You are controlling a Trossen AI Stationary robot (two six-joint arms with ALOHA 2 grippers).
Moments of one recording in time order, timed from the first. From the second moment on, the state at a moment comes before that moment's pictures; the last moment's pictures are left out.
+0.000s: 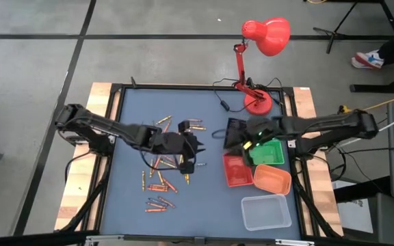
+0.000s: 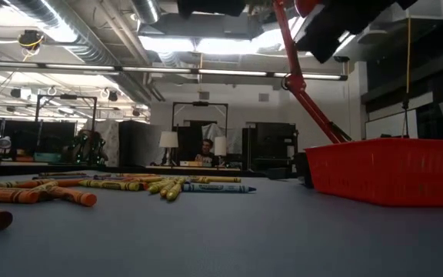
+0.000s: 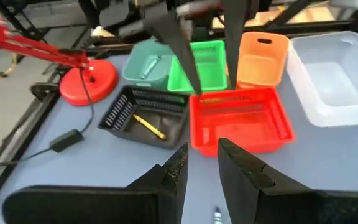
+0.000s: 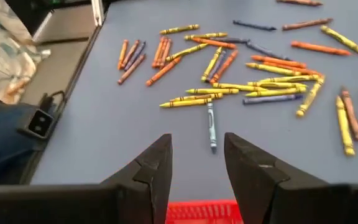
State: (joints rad) left arm -0.22 1.54 1.27 -0.28 -0.38 -0.09; right arm 0.07 1.21 0.90 -0.31 -0.20 0.10
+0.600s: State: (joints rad) left arm -0.35 1.54 1.27 -0.54 -0.32 -0.44; right arm 0.14 1.66 0.90 0.00 -0.07 0.10
